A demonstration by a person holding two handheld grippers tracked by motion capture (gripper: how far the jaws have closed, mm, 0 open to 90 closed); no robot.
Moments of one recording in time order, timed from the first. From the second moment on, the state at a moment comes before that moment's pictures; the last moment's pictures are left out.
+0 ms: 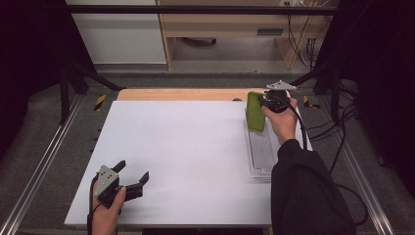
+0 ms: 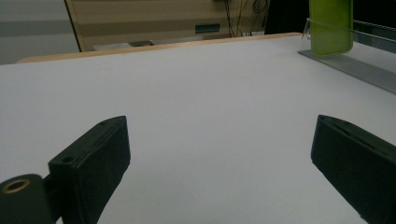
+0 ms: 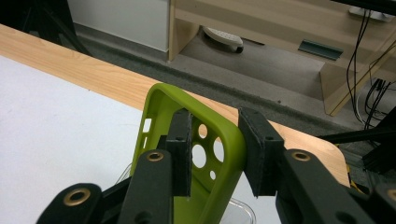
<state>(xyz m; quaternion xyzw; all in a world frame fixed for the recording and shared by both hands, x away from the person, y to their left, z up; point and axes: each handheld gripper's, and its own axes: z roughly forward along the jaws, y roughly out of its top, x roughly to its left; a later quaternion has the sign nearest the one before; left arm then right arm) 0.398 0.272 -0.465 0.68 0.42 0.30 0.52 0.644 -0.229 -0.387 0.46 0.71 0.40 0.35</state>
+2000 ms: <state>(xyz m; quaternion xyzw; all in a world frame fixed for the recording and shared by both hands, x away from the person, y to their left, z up) 0.398 0.273 -0.465 0.68 0.43 0.31 0.52 0.654 -0.222 -0.399 0.48 0.70 0.38 0.37</state>
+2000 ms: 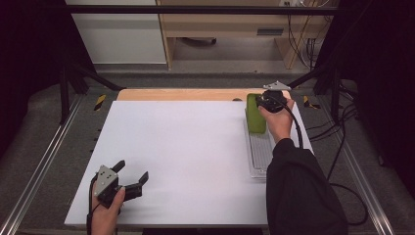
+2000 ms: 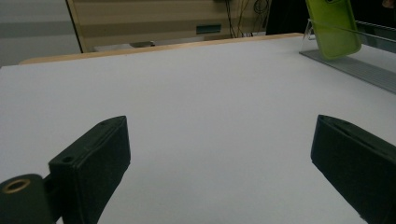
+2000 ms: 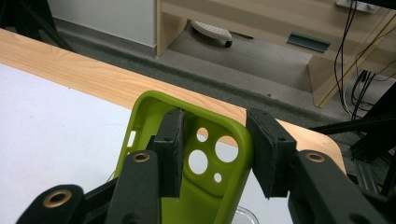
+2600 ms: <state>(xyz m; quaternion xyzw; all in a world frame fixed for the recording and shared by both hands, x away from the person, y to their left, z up) 0.399 0.274 -0.466 0.68 0.43 0.31 0.51 0.661 -0.227 -0.405 0.48 0.70 0.38 0.37</state>
